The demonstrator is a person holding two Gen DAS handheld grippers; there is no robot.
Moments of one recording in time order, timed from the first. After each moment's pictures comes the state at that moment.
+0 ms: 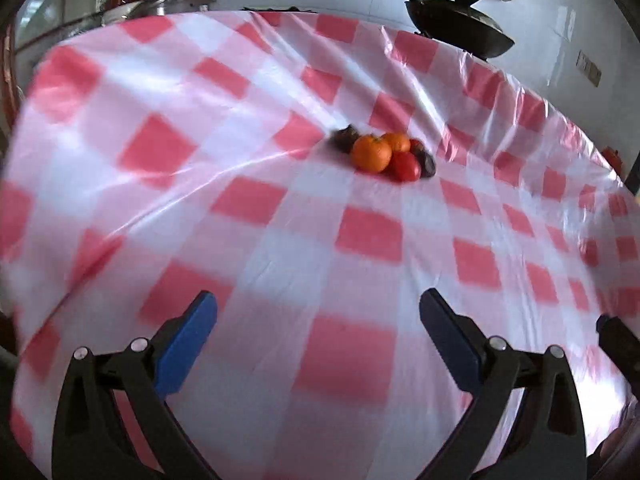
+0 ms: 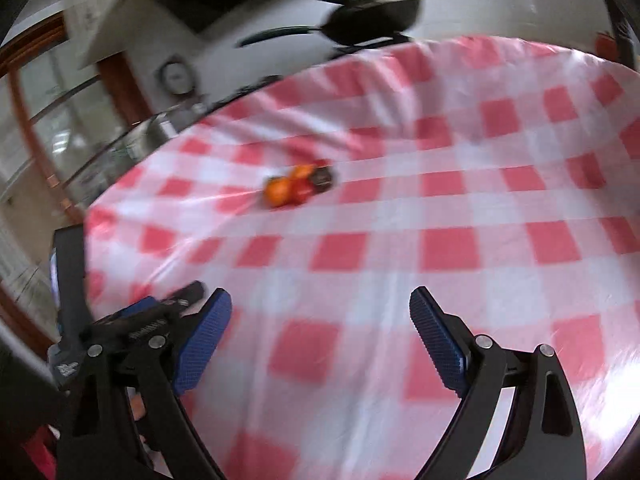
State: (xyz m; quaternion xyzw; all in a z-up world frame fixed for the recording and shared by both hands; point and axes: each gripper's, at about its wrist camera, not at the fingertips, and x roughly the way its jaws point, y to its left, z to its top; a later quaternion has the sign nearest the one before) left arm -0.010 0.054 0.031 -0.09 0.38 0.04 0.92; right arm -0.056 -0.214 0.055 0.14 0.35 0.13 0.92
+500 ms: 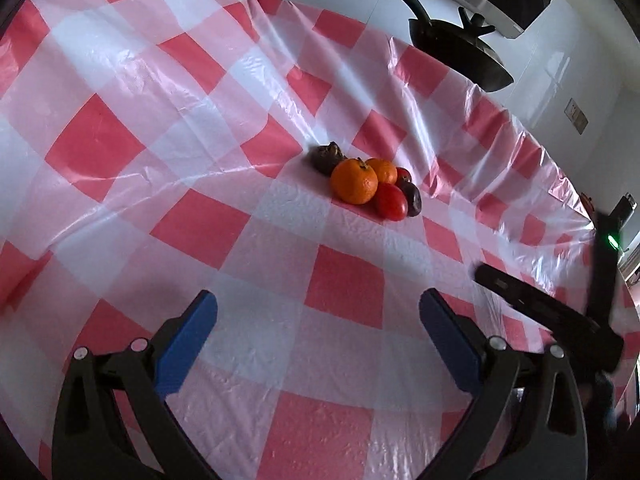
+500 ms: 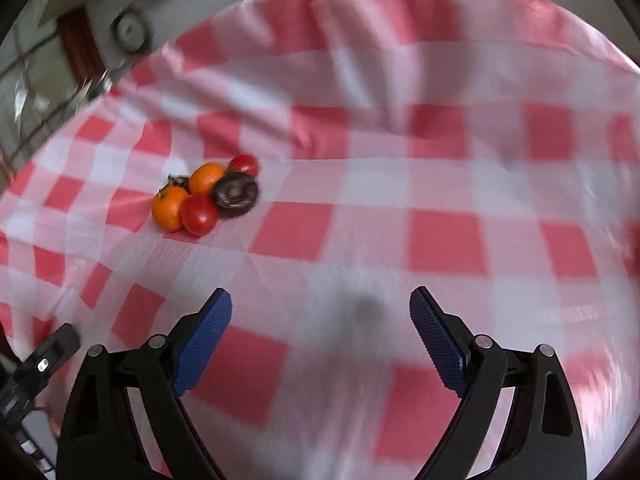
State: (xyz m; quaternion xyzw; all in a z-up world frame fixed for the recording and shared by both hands) left arm 0.029 0.074 0.018 -0.17 0.36 -0.02 0.92; right arm 0.115 -0.174 0.013 0.04 0.41 0.13 0.90
